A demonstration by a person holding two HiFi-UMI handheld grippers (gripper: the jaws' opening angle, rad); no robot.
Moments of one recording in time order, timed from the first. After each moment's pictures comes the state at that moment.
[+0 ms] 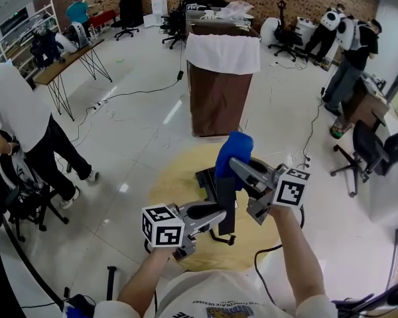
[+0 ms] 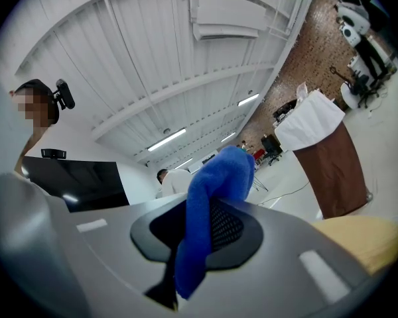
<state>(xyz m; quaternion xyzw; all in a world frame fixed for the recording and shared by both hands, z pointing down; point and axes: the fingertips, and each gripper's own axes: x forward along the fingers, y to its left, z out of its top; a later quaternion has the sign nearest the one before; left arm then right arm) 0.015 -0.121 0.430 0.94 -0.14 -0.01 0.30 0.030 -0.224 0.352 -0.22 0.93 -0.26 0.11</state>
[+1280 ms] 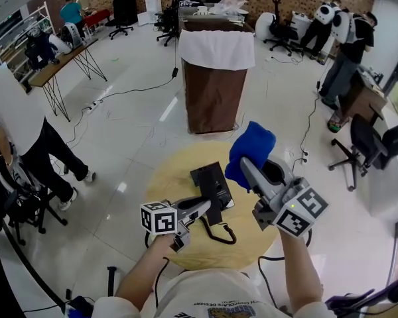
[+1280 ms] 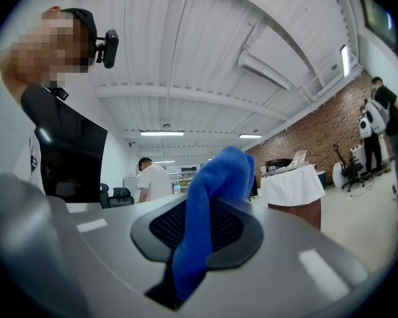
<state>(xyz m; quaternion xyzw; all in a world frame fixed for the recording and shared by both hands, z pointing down) -0.009 -0.171 0.516 0.90 -0.21 -0.02 0.38 0.062 -0.187 0.291 -0.36 0.93 -0.05 0.09</state>
